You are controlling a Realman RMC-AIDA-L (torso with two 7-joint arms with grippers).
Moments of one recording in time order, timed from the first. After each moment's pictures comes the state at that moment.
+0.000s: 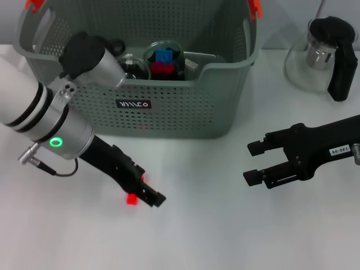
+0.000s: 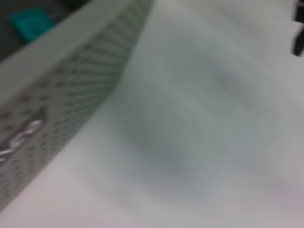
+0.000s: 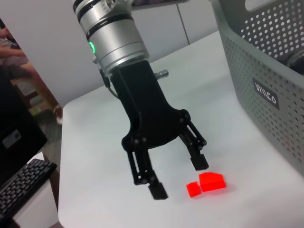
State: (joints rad) left arm -0.65 -2.16 1.09 1.14 2.52 1.68 -2.20; right arm 0.65 2.02 -0.96 -0.87 -2.10 -1.72 1.78
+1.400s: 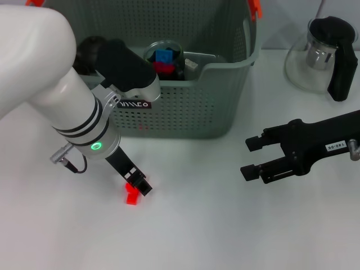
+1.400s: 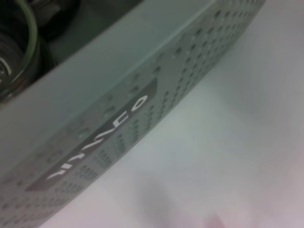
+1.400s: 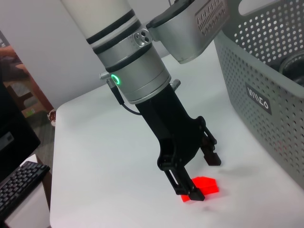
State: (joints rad) left arm -0.67 -2.17 1.49 1.14 2.77 1.43 -2.67; right arm 0.66 2.02 -0.96 -0.86 -2.10 -1.69 1.78
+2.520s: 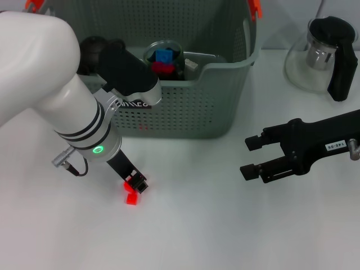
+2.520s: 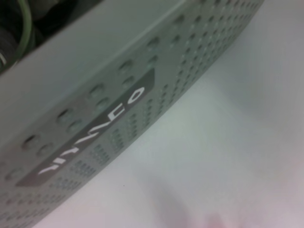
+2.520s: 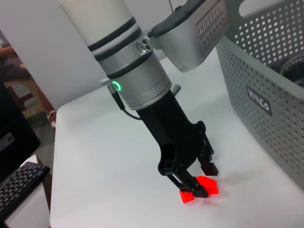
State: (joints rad) left arm -0.66 -2.17 1.52 1.14 2.78 1.41 -2.69; right arm 0.66 2.02 -0.96 -0.86 -2.10 -1.70 1.77
